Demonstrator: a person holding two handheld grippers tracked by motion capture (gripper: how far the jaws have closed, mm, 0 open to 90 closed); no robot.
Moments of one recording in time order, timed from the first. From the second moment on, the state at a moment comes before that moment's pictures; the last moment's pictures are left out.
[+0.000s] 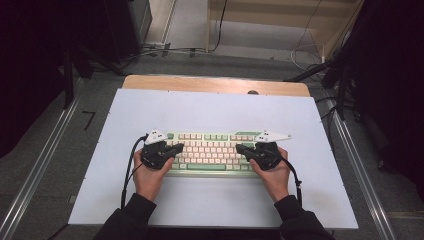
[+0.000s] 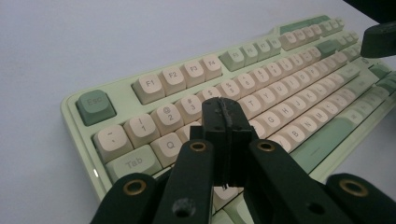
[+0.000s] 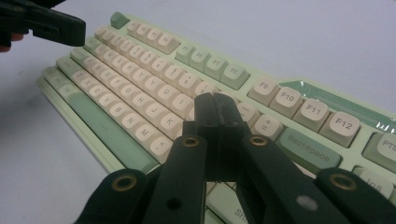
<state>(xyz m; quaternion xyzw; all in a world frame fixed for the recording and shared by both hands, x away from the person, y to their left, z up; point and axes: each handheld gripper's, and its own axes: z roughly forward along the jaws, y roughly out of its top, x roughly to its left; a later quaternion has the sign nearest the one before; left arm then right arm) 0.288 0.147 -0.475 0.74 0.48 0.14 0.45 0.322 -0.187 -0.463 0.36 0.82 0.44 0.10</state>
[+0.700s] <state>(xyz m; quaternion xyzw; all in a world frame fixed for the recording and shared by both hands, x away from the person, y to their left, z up) 0.286 0.149 -0.483 0.76 0.49 0.16 0.41 0.323 -0.183 -0.464 0.36 0.81 0.45 0.09</state>
